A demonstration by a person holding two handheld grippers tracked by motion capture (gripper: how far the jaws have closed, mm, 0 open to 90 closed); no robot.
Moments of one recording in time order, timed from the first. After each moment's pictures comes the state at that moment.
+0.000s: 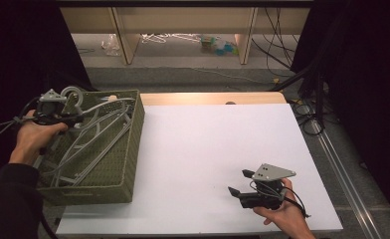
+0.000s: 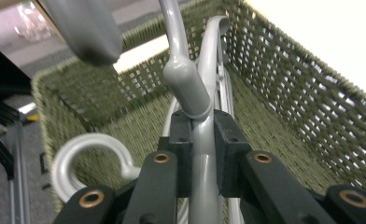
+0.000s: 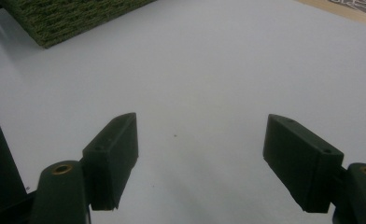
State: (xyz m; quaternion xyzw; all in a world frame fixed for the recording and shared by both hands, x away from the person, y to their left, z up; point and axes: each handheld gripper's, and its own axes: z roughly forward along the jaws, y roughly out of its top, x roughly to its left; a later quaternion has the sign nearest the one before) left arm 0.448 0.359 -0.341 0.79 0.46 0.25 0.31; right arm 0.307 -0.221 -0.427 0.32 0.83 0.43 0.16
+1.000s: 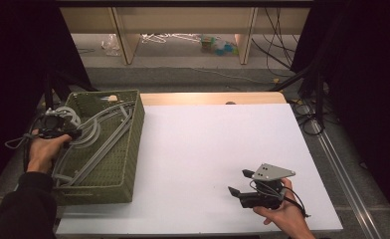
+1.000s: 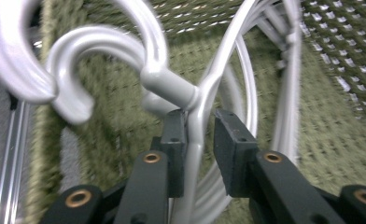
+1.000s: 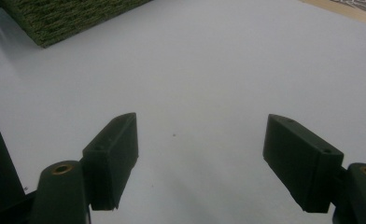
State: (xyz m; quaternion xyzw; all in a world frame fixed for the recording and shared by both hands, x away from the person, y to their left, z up) left arm 0.450 0.381 -0.406 0.72 0.59 0.24 0.28; right arm 0.309 -0.221 -0.428 0.32 0.83 0.43 0.16
